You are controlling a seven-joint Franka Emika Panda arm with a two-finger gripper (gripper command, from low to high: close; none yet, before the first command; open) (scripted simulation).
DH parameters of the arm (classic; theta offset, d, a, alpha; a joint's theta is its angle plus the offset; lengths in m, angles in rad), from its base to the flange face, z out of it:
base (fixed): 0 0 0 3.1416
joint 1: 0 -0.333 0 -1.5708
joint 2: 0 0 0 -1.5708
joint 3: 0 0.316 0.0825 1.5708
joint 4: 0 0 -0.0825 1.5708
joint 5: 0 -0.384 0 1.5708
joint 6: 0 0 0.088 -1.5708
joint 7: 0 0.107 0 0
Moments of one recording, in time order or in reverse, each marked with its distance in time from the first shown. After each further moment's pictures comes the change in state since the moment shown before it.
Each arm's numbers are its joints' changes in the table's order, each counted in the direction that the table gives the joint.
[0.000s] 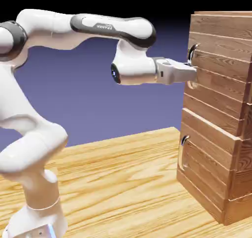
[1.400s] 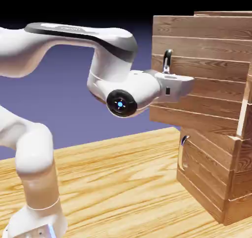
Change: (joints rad) arm -0.603 0.250 -1.108 -0.342 1.503 0.844 0.710
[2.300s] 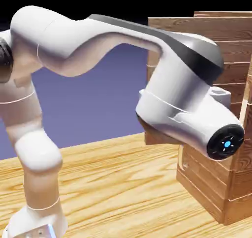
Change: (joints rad) arm -0.336 -0.704 -0.798 0.631 0.201 1.152 -0.159
